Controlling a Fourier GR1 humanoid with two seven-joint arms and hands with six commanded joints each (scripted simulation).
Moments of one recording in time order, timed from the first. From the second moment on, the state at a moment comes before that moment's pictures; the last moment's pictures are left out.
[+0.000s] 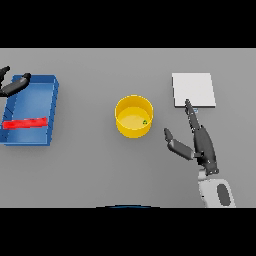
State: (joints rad) left arm -0.51 0.63 -0.10 -1.09 -0.13 -0.08 0.48; right arm 0.06 -0.06 0.15 -1.67 0.26 -0.03 -0.13
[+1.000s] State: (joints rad) left arm -0.48 0.60 -0.07 -1.15 -0.07 -0.07 0.42; right arm -0.47 -0.39 0.53 -1.41 0.79 0.28 -0.16
